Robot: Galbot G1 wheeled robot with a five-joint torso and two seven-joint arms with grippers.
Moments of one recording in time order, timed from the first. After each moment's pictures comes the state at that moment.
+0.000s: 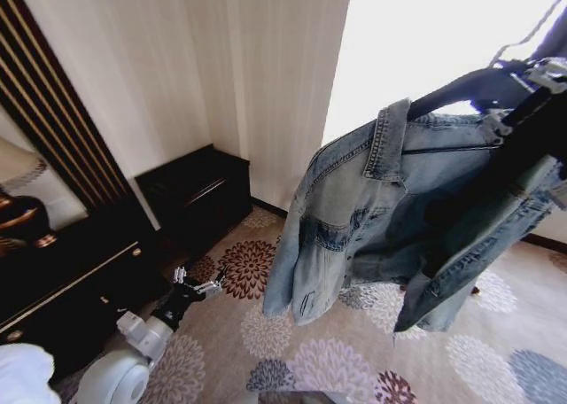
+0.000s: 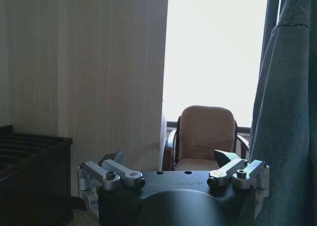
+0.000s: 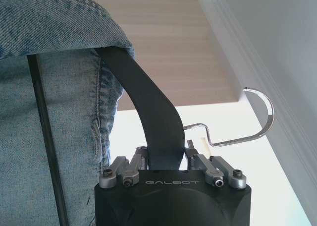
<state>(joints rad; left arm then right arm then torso) 1.78 -1.03 -0.67 -2.29 -0.56 0.01 0.18 0.50 -0.34 -0.54 2.50 0.28 -0.56 -0.04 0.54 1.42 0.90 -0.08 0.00</state>
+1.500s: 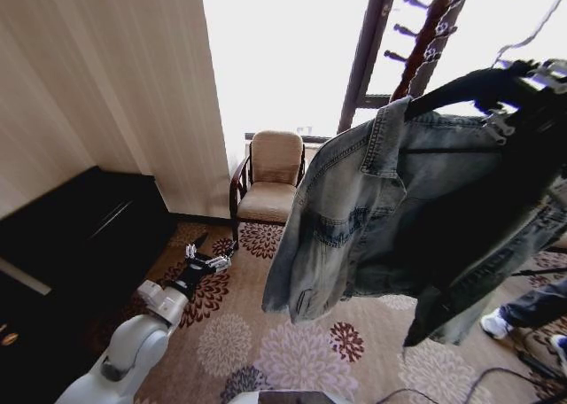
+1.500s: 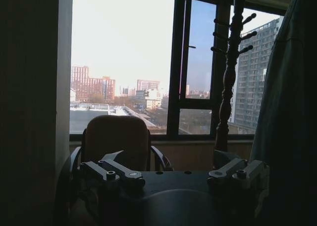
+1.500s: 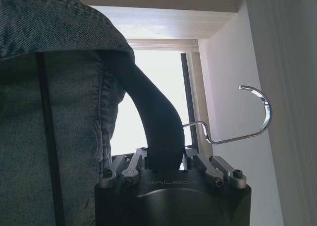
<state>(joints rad) 1.52 -0.96 -0.51 -2.22 -0.59 0.05 0.06 0.50 -0.34 -0.55 2.50 0.28 -0.57 -0.05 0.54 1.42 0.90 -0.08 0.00</state>
